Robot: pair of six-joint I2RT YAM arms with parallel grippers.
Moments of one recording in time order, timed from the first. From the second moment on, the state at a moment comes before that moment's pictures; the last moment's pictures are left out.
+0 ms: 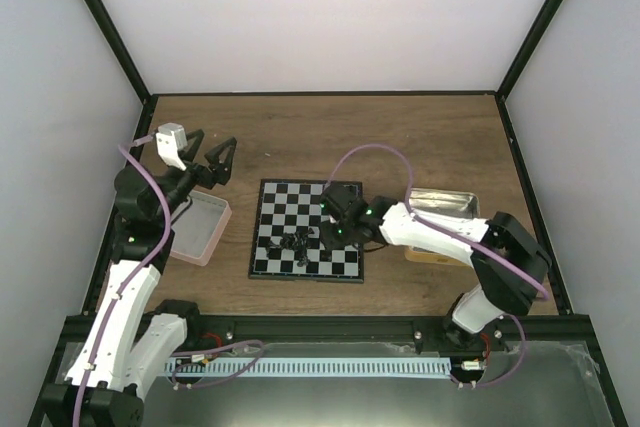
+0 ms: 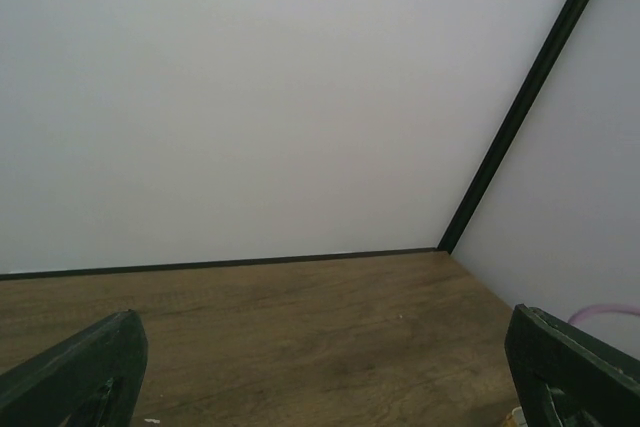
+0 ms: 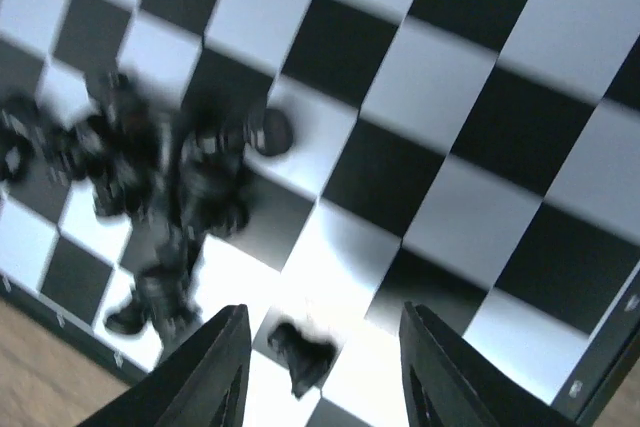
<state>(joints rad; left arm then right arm) -0.10 0.77 0.72 0.11 0.43 -0.34 0.90 1.56 1.00 -0.50 0.02 0.55</state>
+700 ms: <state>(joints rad) -0.10 0.76 0.72 0.10 0.43 -0.34 0.99 1.59 0.93 -0.60 -0.06 0.46</state>
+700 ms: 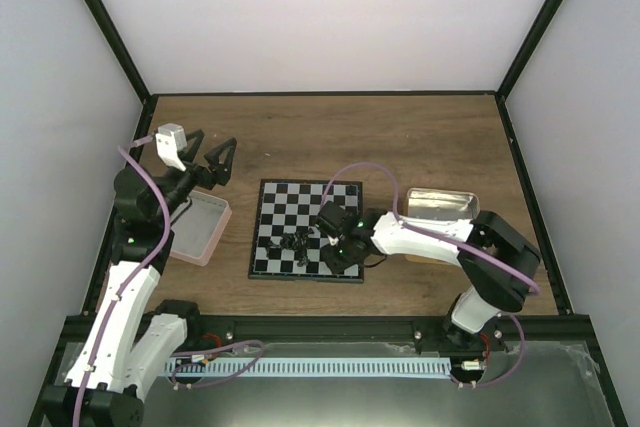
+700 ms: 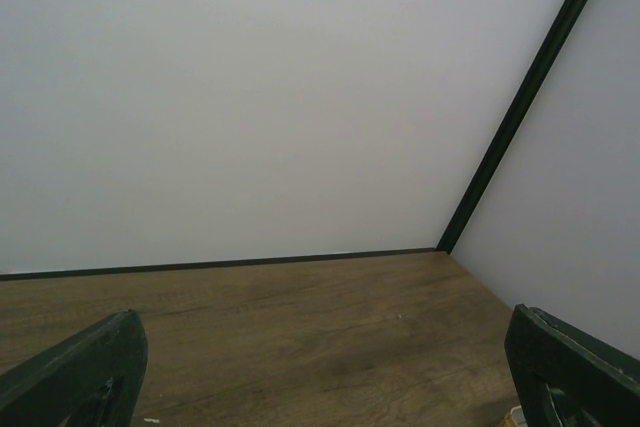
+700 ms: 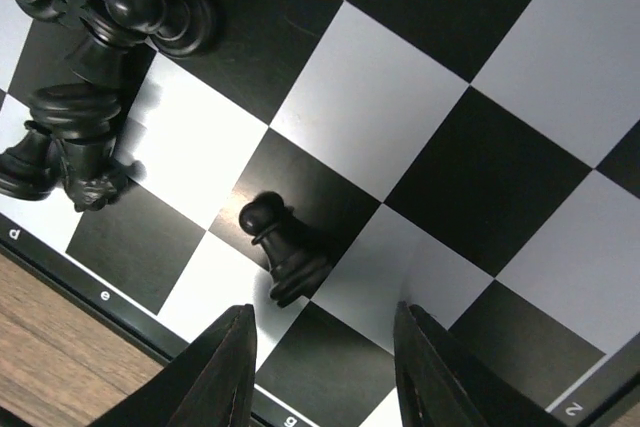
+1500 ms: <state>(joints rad) -0.10 0.75 0.72 0.09 0.43 -0.34 1.01 1.67 0.99 -0.58 0.04 0.42</state>
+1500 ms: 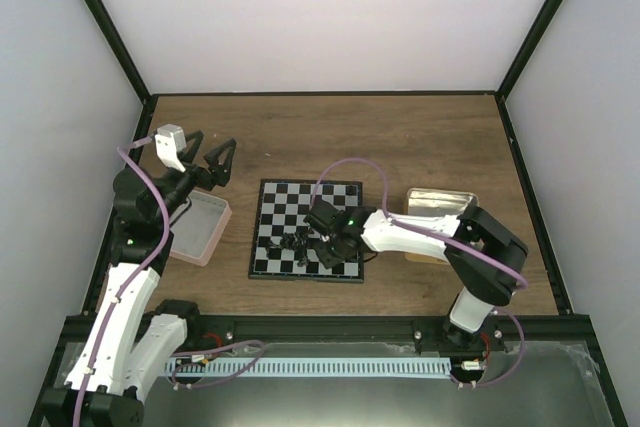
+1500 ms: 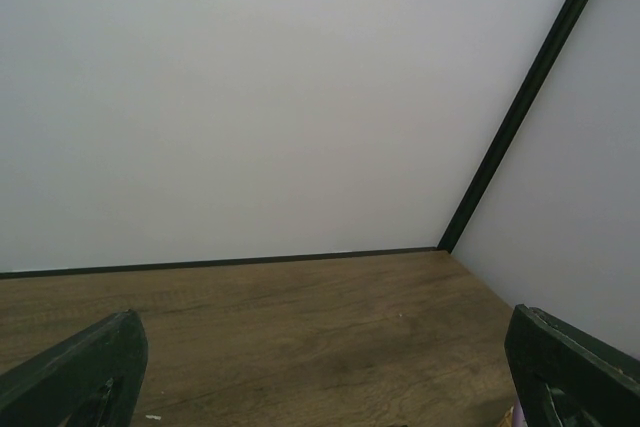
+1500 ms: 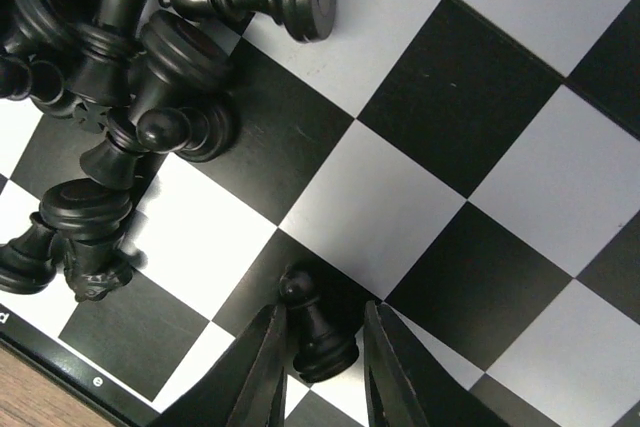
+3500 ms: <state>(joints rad) -0.32 1.05 0.67 -0.14 0.99 -0.73 1.05 1.35 0.72 0.42 0.03 0.09</state>
